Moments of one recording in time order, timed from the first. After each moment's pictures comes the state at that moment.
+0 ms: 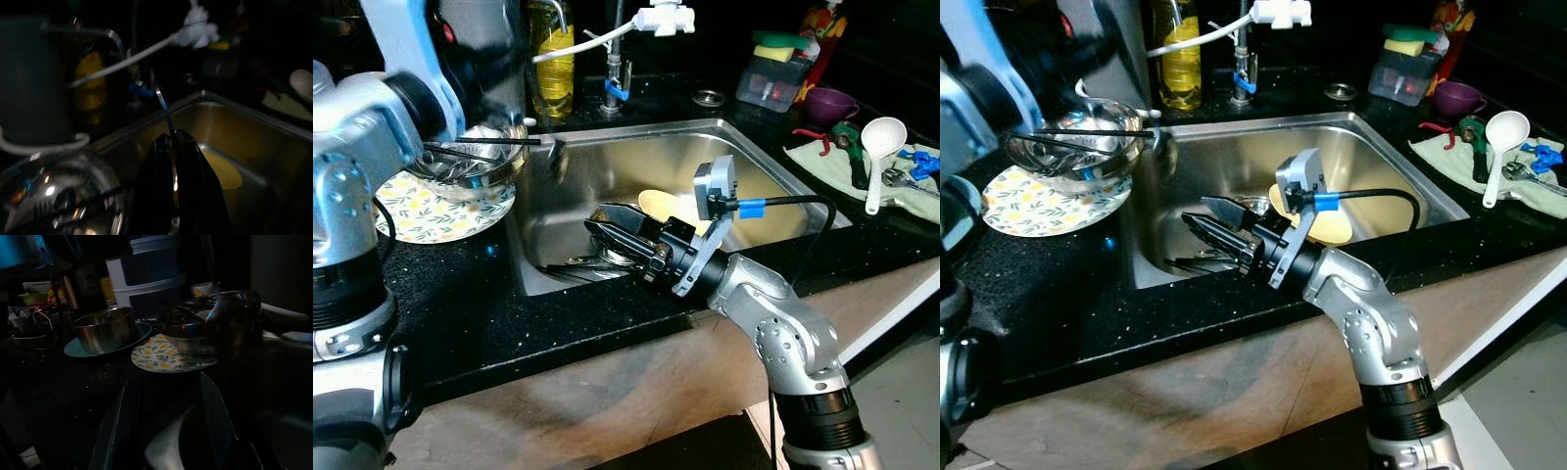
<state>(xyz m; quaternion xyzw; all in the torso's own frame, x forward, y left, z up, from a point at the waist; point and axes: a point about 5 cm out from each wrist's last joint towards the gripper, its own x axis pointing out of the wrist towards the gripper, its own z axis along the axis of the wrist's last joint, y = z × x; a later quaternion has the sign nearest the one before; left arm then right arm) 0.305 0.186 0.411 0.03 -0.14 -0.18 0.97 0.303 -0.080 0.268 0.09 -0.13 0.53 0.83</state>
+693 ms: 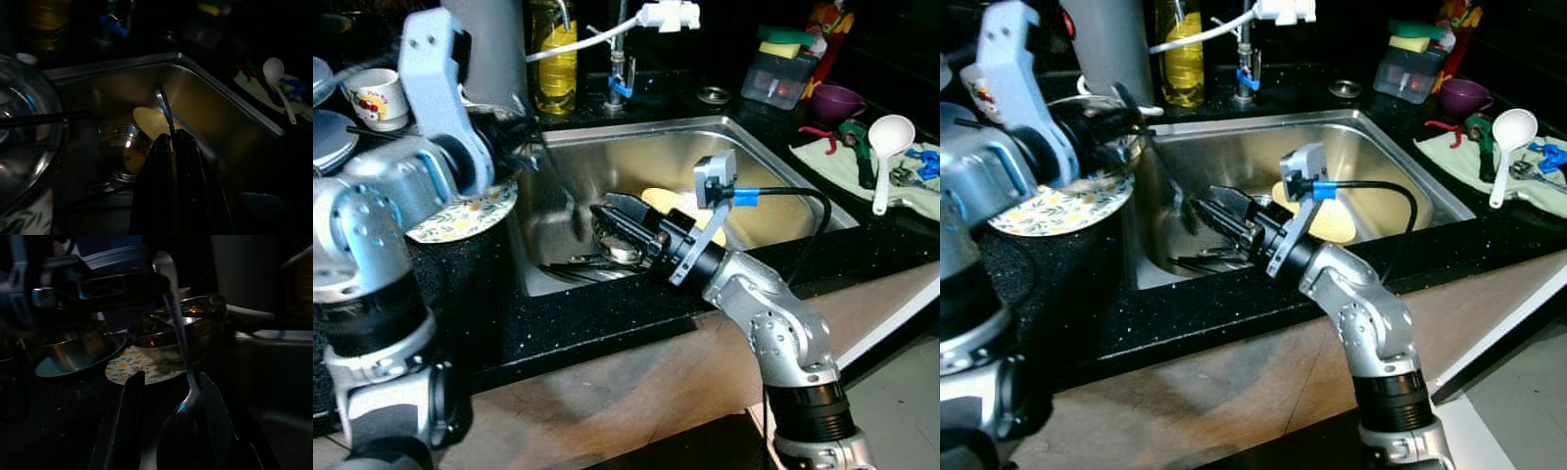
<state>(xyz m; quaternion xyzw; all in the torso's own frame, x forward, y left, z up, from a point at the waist) 0.304 0.162 0.367 -0.10 -0.03 -0.22 0.97 0.315 -0.082 0.271 0.12 -0.13 0.48 0.86</state>
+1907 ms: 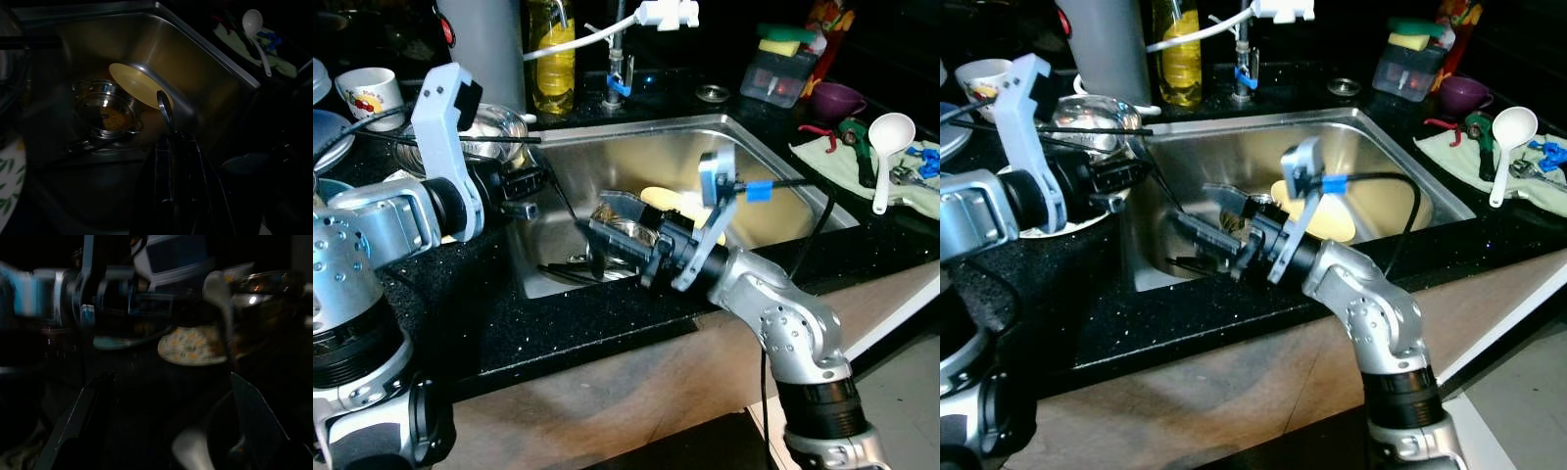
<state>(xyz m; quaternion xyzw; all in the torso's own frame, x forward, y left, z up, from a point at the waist) 0.287 0.173 0.339 -0.09 0.06 -0.28 0.95 0.298 -0.072 0.268 0.08 -0.09 0.58 0.80</state>
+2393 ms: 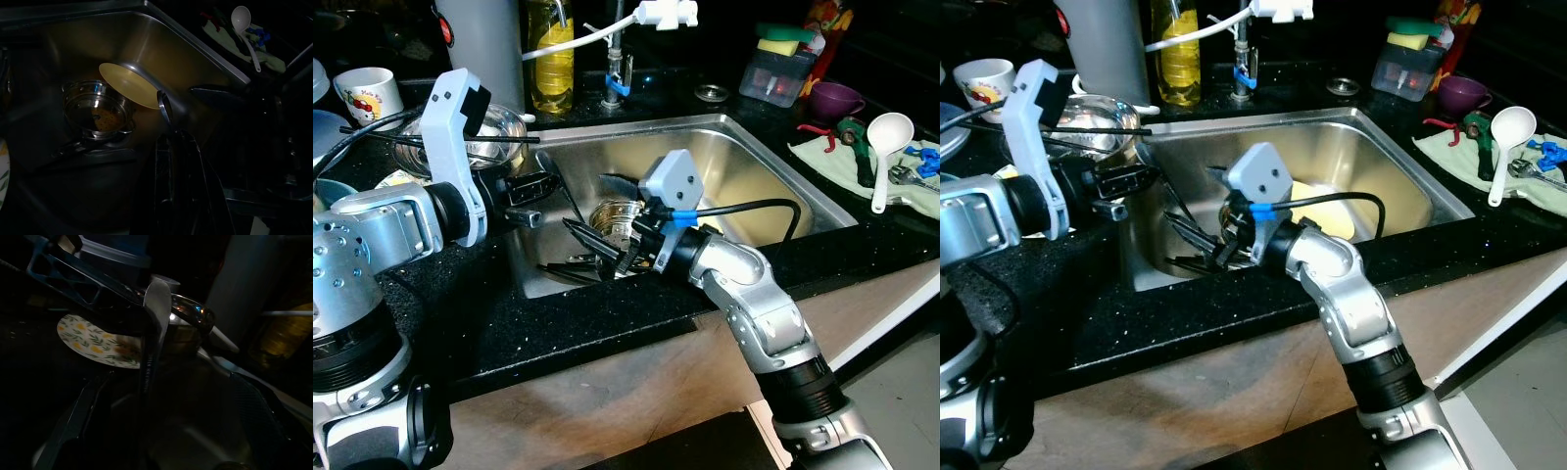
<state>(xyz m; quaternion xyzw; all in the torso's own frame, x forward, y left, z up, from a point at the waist) 0.285 0.169 0.339 -0.09 0.05 -0.30 0.95 0.324 -0.060 0.283 -0.14 -0.22 0.43 0.86</state>
